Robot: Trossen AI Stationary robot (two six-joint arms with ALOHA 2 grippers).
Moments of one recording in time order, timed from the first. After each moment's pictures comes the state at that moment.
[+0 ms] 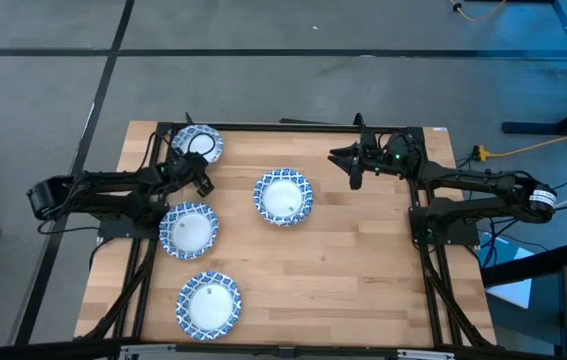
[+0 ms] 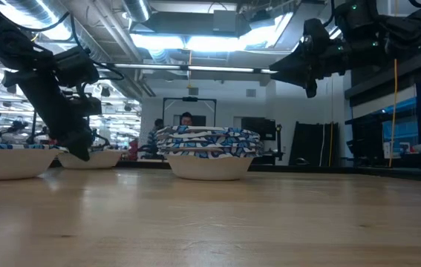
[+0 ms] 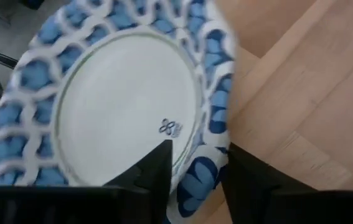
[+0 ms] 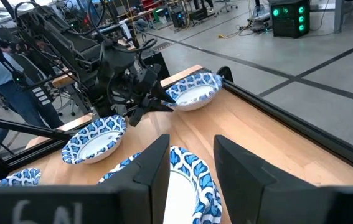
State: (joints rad) left arm 0.60 1.03 0.23 -0.11 -0.45 0.04; right arm -0.51 1.08 0.46 0.50 -0.26 0.31
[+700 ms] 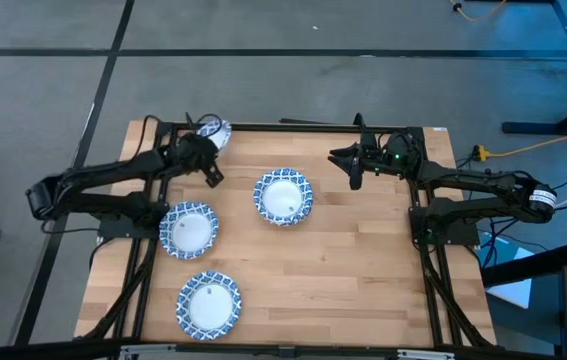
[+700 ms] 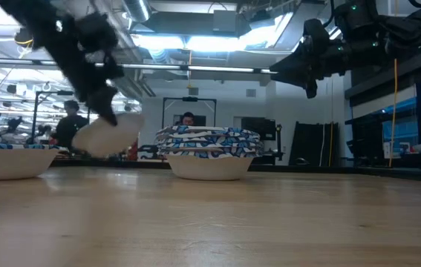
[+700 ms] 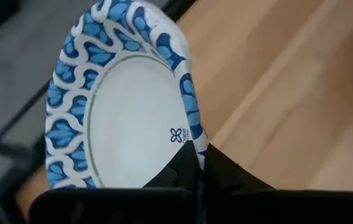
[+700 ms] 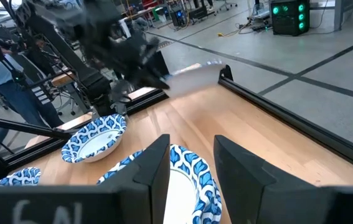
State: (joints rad) left arm 0.57 1.01 0.54 -0.36 -0.29 0.04; right arm -0.51 1.08 0.46 0.49 -0.26 0.31
